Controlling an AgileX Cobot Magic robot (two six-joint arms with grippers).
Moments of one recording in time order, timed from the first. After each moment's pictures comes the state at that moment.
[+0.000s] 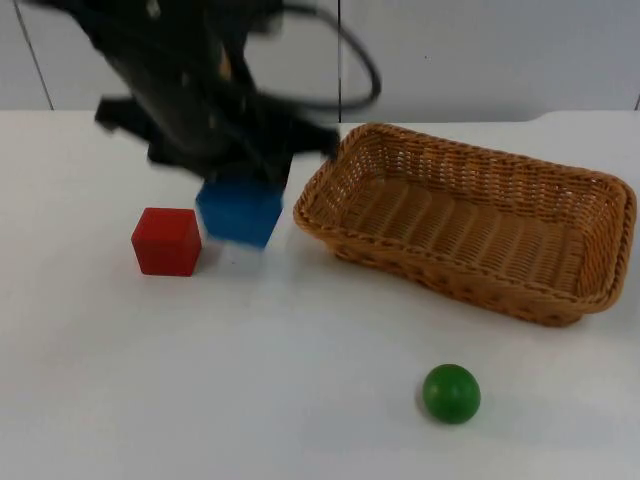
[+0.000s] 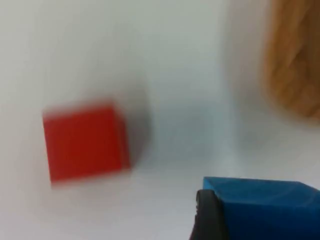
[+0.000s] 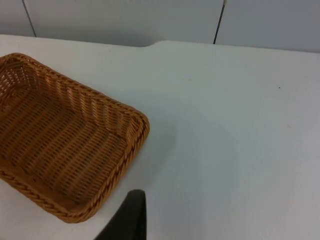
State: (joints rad) right arm 0.05 0.76 -0.86 -0.13 0.79 0.04; left arm -0.57 1.81 -1.15 0.43 0.47 -0.68
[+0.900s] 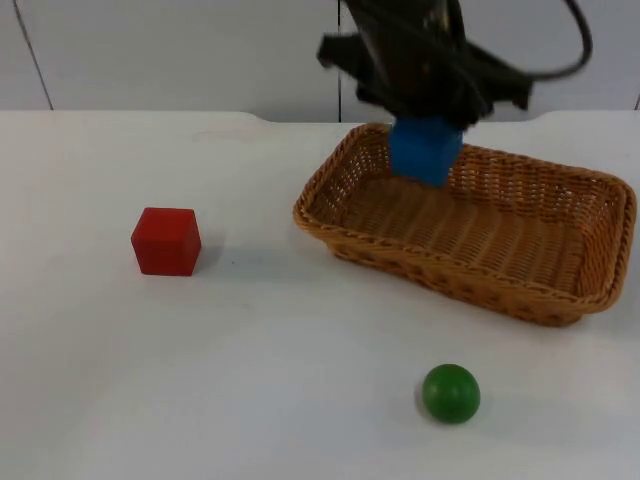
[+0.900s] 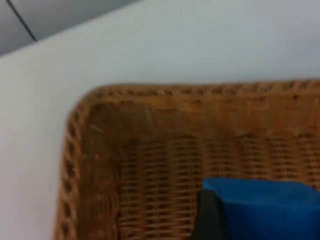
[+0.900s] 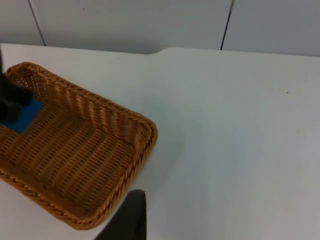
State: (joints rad) right arm 0.05 0.76 -0.86 -0.10 0.77 0.04; left arm -0.71 2.27 -1.84 0.31 0.56 -0.46
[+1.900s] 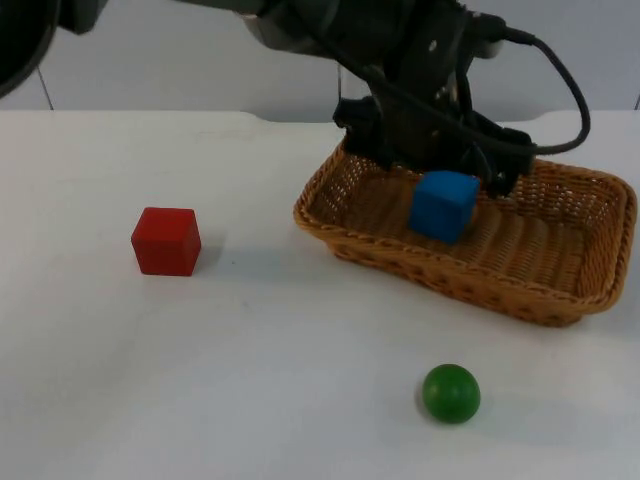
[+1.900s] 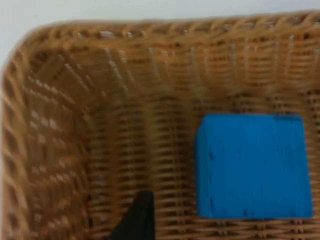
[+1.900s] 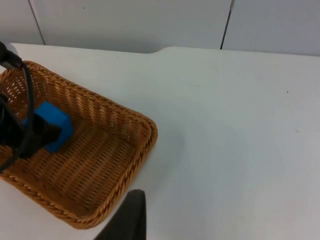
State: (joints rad) right arm 0.05 0.76 -0.86 -0.10 0.77 0.03; left arm -0.72 2.33 -1.84 0.26 0.55 -0.41
